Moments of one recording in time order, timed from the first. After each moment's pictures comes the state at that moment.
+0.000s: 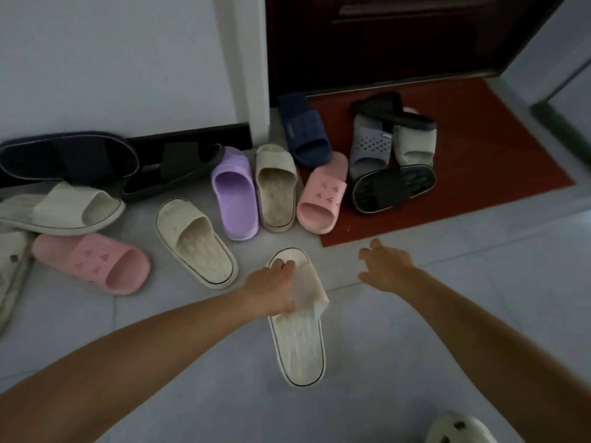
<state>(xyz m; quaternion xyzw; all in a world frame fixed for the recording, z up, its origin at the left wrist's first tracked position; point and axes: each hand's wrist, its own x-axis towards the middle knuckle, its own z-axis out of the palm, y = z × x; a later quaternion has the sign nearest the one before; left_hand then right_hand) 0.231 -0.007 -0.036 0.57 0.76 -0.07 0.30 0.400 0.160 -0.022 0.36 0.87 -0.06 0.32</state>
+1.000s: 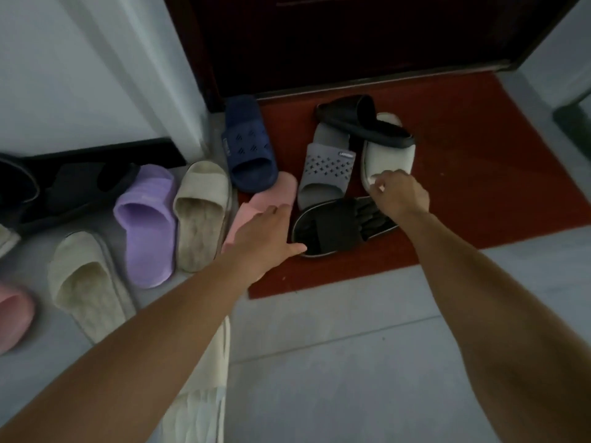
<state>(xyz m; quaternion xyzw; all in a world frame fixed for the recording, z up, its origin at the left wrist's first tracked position) 0.253 0.233 -0.027 0.50 0.84 0.07 0.20 0.400 0.450 -0.049 0.50 0.85 -0.14 -0.02</state>
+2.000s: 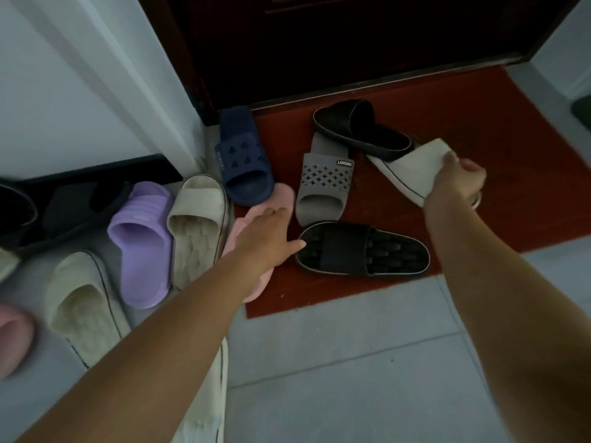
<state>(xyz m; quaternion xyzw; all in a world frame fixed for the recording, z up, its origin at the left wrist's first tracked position) 0.241 0.271 -0.039 0.47 0.85 0.05 0.21 0.412 0.504 -0.039 0.68 0.34 -0.48 -0.44</state>
